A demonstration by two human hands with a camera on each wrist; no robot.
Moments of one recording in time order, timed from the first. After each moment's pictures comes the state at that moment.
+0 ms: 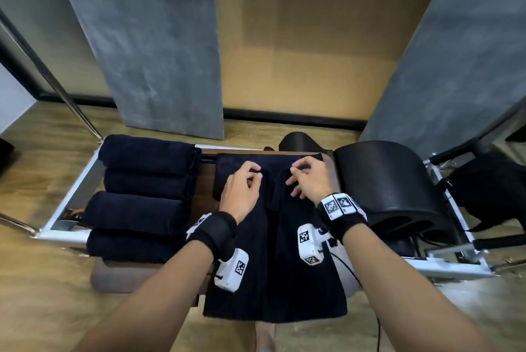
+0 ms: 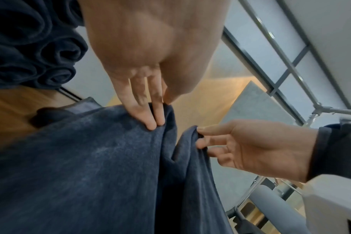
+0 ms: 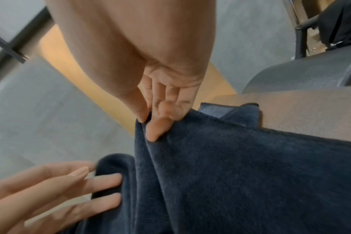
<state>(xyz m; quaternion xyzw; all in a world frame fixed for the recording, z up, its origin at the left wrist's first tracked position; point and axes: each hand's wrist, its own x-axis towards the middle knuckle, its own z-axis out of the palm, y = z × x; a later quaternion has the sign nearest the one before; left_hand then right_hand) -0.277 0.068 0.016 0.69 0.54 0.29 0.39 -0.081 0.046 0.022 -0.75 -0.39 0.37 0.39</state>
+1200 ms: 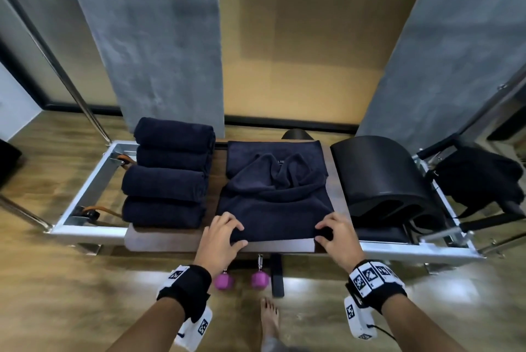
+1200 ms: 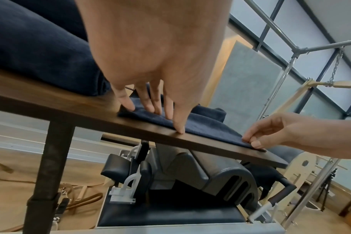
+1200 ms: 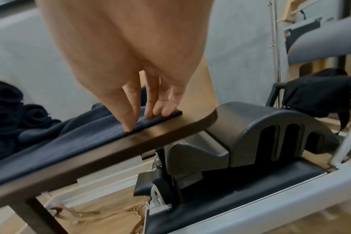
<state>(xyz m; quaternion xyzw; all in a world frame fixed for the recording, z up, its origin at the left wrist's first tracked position) -0.408 -0.072 -0.056 0.82 0.50 0.10 0.26 -0.091 -0.166 -0.052 -0.77 -0.55 0.21 0.23</state>
